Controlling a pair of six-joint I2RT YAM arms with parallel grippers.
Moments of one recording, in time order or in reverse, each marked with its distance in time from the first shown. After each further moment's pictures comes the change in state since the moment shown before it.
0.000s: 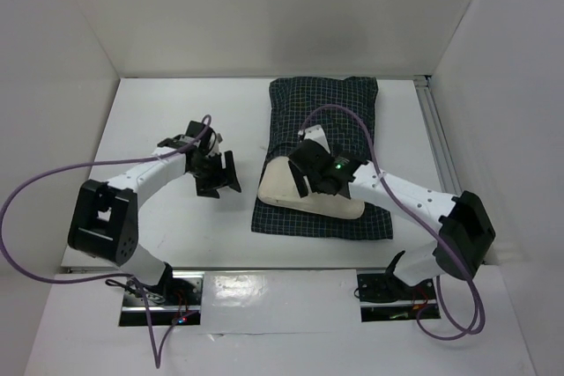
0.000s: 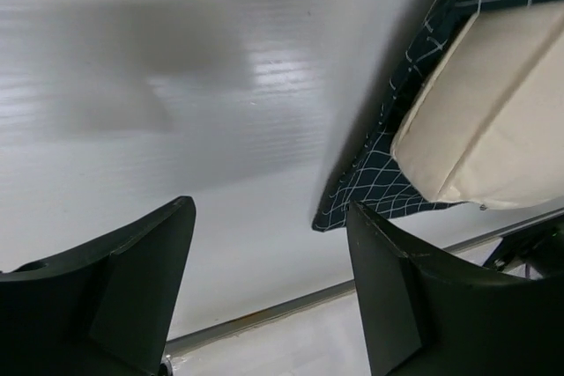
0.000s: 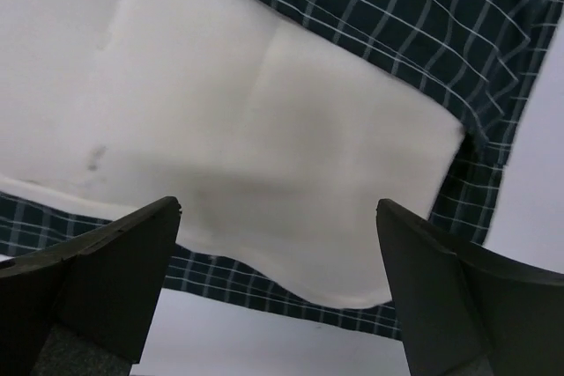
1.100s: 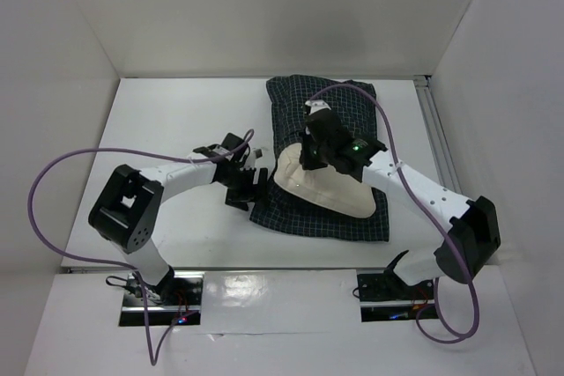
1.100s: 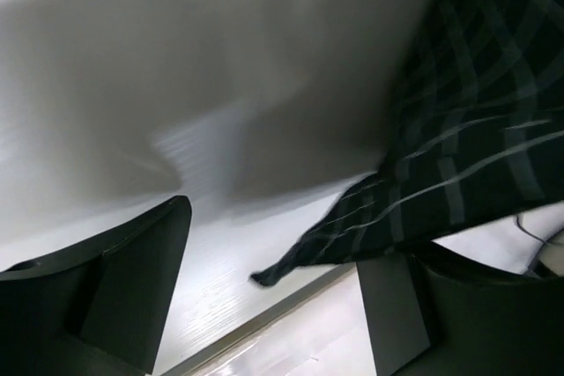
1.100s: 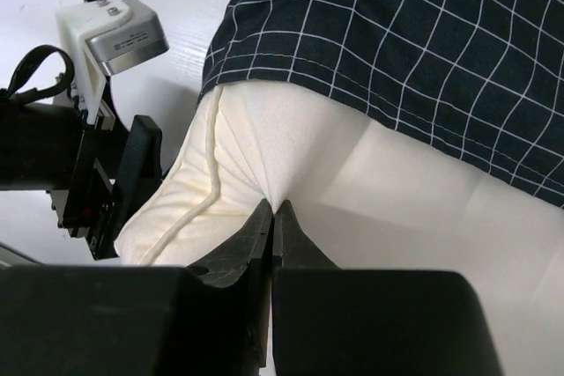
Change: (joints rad) left arm -0.250 0.145 -0.005 0.130 0.106 0.051; right arm -0.145 -0.007 0.139 0.168 -0.407 0.027
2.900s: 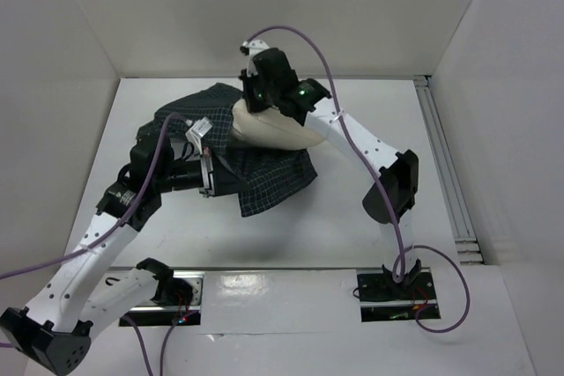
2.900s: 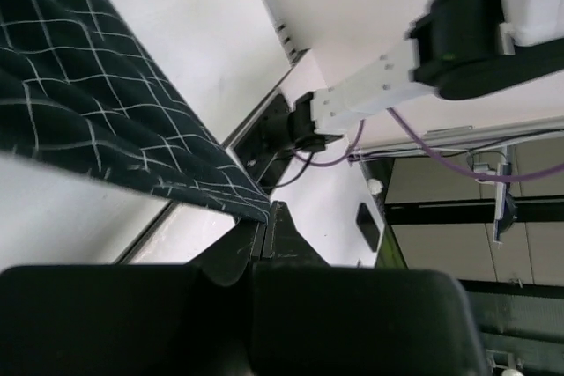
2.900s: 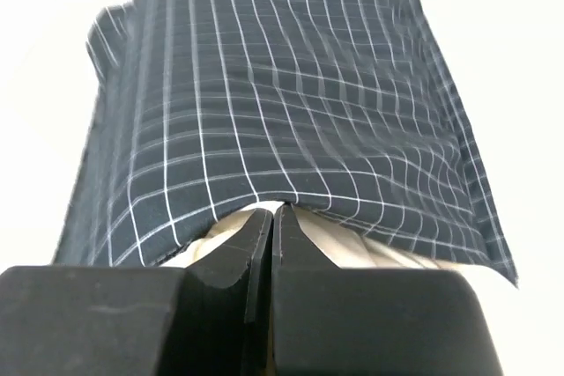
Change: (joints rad) left arm 0.091 -0.822 -0.077 0.138 0.379 -0.311; right arm 0.015 0.632 0.950 -0.061 -0.092 -0.195
